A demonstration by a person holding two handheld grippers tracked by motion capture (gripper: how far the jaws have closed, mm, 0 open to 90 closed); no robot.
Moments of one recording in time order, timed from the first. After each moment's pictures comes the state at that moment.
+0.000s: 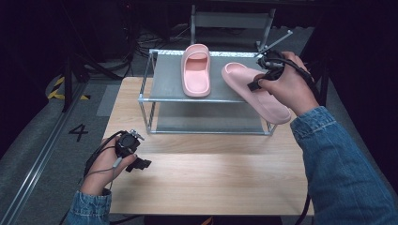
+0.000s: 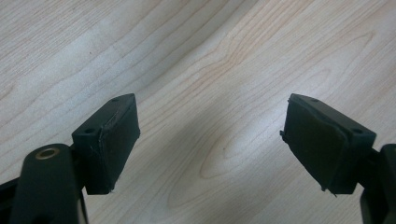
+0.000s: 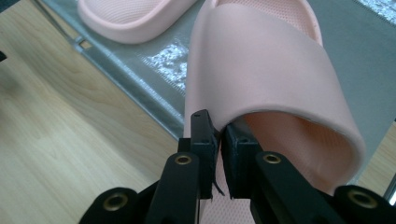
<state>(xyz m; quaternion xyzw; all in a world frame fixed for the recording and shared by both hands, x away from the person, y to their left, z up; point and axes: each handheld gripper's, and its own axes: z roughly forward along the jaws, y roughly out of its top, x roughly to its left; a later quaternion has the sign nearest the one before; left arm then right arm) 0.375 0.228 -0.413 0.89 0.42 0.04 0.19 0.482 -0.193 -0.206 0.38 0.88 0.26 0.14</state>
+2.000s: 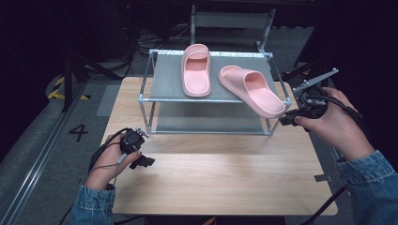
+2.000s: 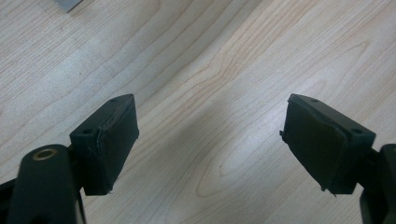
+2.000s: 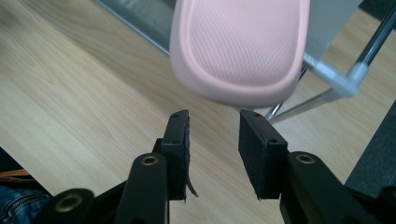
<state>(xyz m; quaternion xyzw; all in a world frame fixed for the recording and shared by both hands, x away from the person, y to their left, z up) 0.387 0.217 -0.413 0.90 0.40 0.02 0.18 0.394 -0.276 -0.237 0.42 0.87 0.23 0.12</state>
